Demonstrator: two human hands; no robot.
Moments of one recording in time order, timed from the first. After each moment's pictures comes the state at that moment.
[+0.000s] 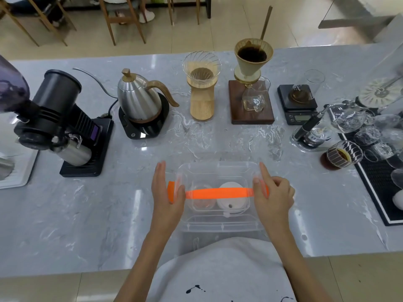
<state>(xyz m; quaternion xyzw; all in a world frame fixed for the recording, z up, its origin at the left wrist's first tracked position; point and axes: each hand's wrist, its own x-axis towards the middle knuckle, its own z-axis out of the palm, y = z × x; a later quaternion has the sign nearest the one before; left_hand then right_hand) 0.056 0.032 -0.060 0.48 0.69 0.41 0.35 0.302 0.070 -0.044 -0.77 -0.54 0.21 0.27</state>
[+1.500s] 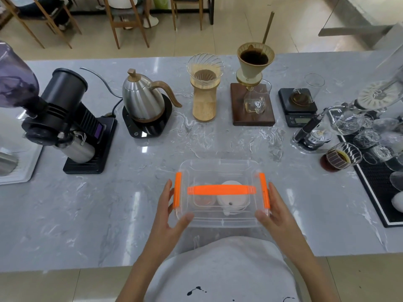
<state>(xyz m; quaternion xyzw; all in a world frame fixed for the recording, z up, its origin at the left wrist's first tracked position) 0.048 -0.025 -0.060 0.47 0.63 0.41 0.47 0.339 0.017 -0.038 -0.53 -0.54 0.57 0.34</state>
